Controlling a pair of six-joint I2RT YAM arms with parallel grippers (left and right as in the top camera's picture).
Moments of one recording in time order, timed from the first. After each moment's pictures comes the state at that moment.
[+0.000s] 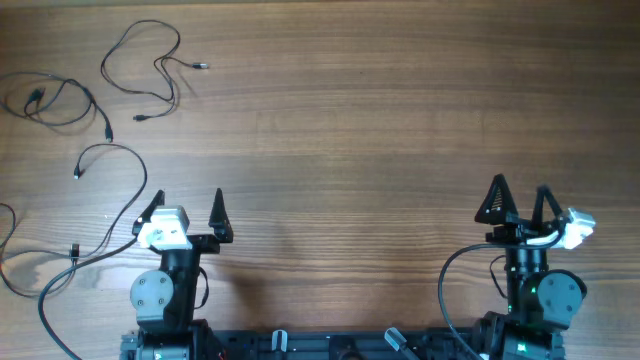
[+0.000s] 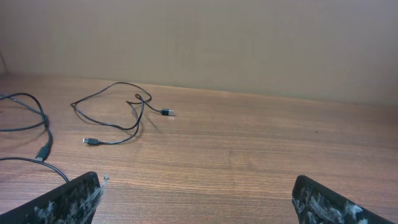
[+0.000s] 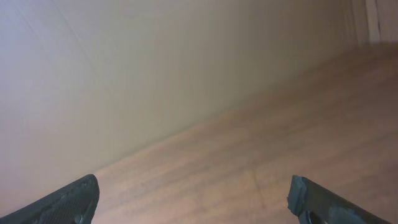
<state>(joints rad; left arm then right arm) 0.04 0.01 0.01 -0.07 0.06 -0.09 -0.27 0.02 0.01 0.04 -0.20 0.46</state>
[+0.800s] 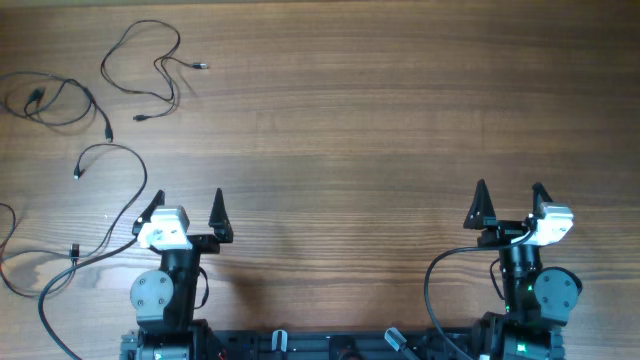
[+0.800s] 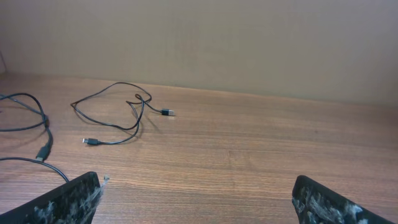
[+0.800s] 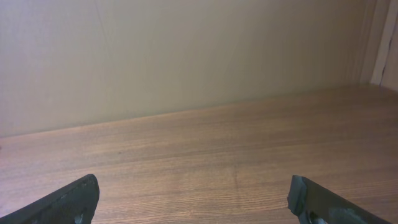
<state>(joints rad) 0.04 0.01 0.01 -0.07 0.06 -0.09 -0.22 0.02 0.01 0.01 -0.21 0.15</state>
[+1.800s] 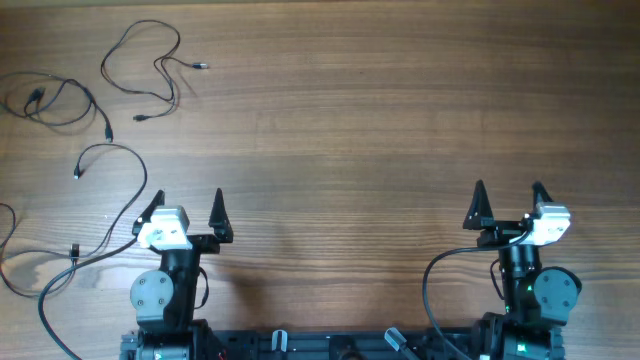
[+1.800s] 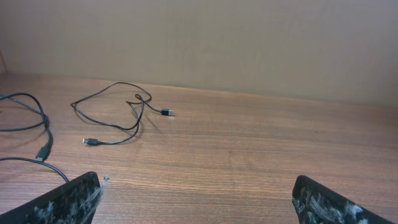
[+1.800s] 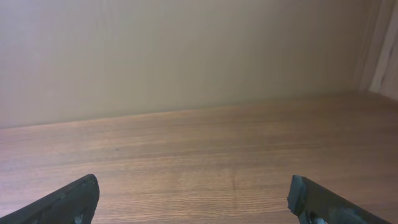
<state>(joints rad) 0.04 0.01 0.01 -0.07 0.06 -0.09 -0.21 0.02 0.01 0.01 -0.21 0.11</state>
